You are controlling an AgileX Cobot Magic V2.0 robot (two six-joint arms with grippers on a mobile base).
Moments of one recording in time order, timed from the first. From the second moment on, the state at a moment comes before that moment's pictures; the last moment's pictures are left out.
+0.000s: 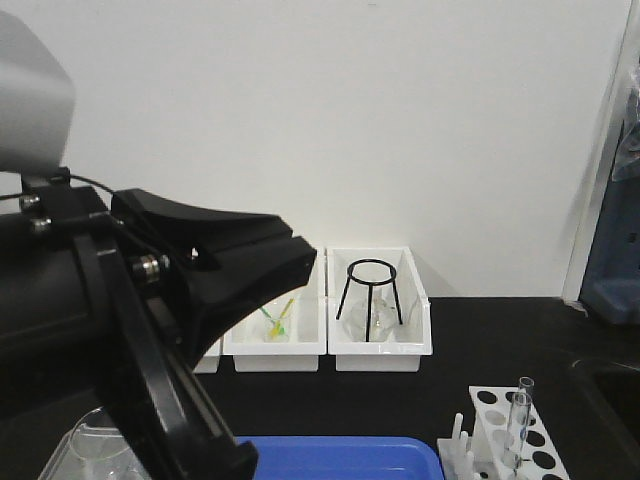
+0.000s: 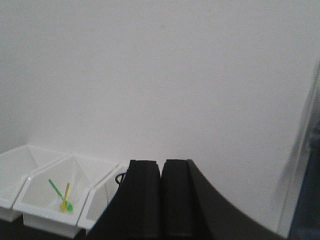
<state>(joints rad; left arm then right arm) -0.96 1.06 -1.22 0.34 0.40 -0.16 0.17 0.66 -0.41 -0.18 -0.33 0.02</state>
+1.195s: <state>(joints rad) -0.84 0.99 -0.99 0.38 0.43 -0.16 0.17 0.25 -0.41 -0.18 0.12 0.02</state>
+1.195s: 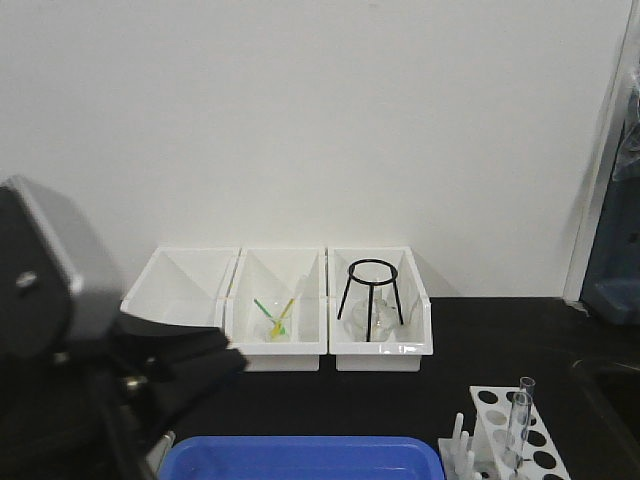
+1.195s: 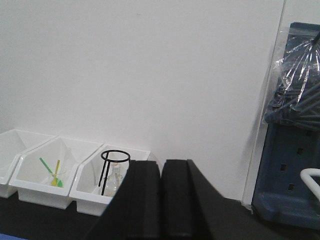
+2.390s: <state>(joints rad) -0.23 -0.01 0.03 0.35 0.19 -0.39 0.17 0.25 -0.41 -0.18 0.13 0.02</state>
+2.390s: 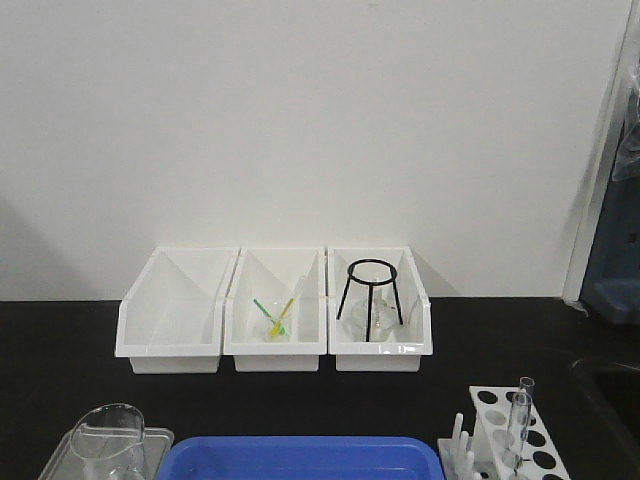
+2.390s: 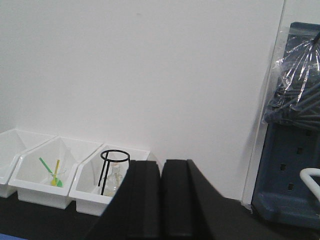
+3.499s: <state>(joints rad) -0.23 -0.01 0.03 0.04 0.18 -0.03 0.17 0.25 -0.41 -0.18 0.13 0.02</state>
